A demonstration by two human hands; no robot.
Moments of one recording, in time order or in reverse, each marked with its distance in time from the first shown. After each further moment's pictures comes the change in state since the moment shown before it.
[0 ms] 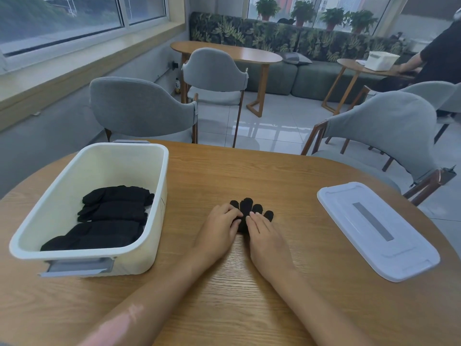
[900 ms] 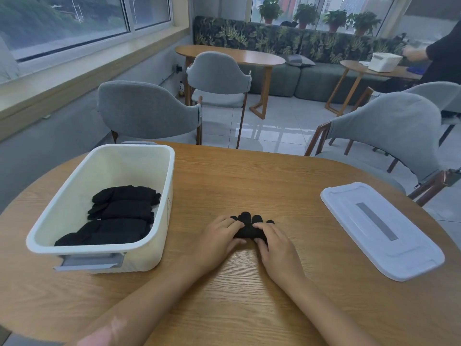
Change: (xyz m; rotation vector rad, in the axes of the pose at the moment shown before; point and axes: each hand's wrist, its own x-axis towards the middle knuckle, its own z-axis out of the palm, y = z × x) left_hand -0.026 0.000 -0.025 0.135 -0.144 0.214; right_hand -0.016 -0.001 -0.022 0.453 -0.091 0.253
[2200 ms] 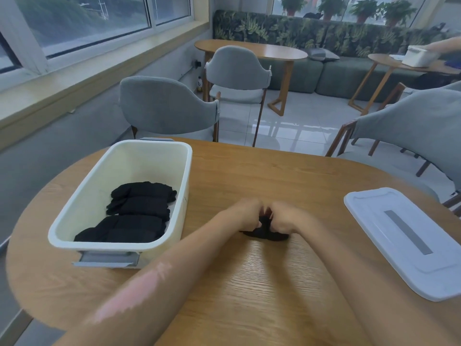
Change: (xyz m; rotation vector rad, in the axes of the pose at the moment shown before) left_hand 0.094 0.000 -0.027 -0.099 -0.609 -0.461; right_hand 0.125 -0.032 -0.024 -0.362 -0.784 0.295
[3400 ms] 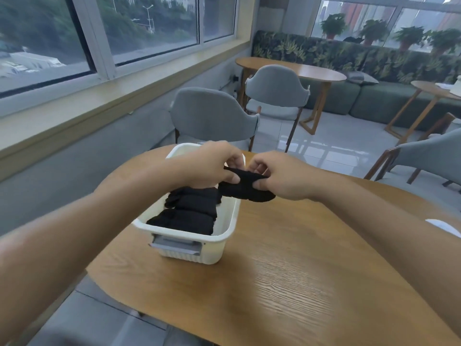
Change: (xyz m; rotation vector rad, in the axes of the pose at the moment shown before) left_hand -0.185 -0.080 -0.161 -0.010 0.356 0.082; right_hand -0.102 -0.152 -0.092 0.131 0.258 -0.546
